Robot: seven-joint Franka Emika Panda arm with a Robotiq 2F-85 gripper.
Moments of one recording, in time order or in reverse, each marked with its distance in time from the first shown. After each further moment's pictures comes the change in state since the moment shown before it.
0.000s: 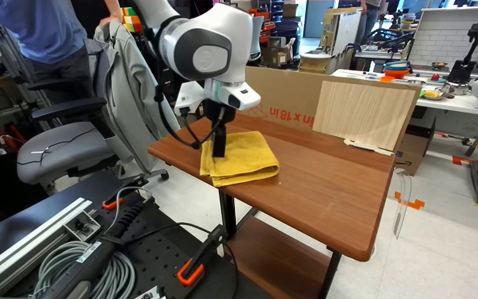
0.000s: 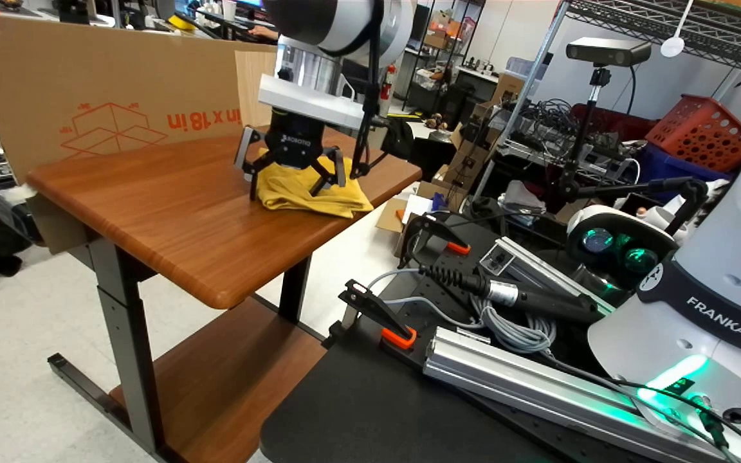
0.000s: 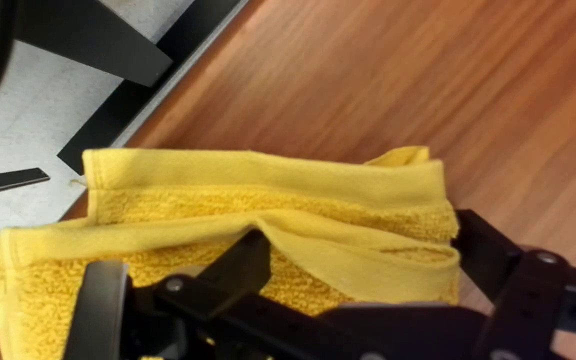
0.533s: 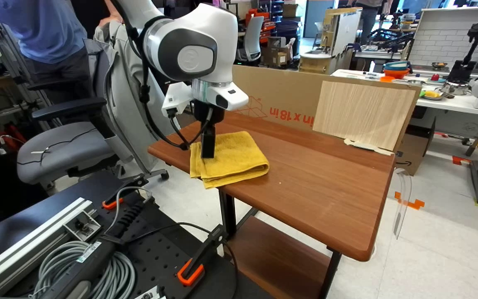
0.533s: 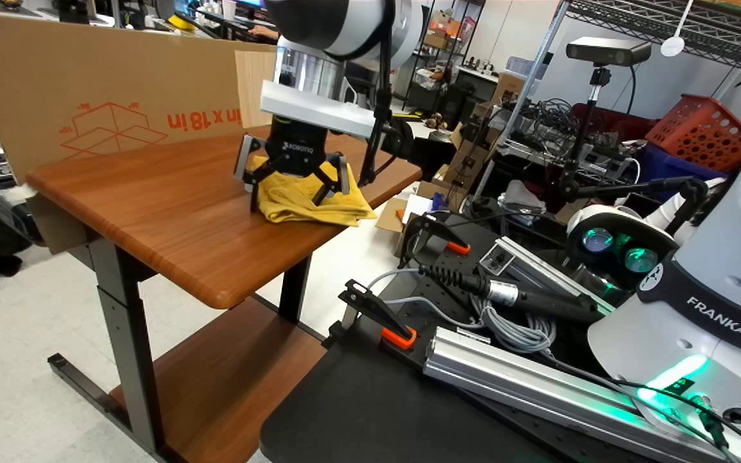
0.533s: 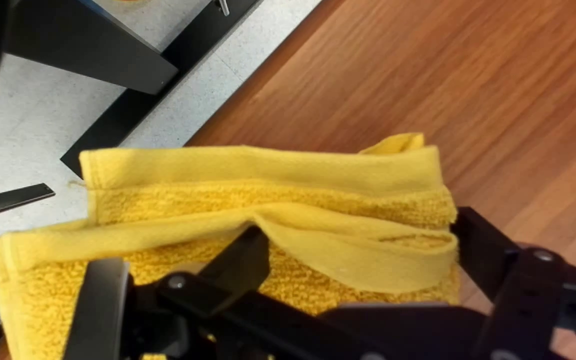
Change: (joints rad) arm 0.027 -0.031 0.003 -0.056 0.002 0.021 -0.001
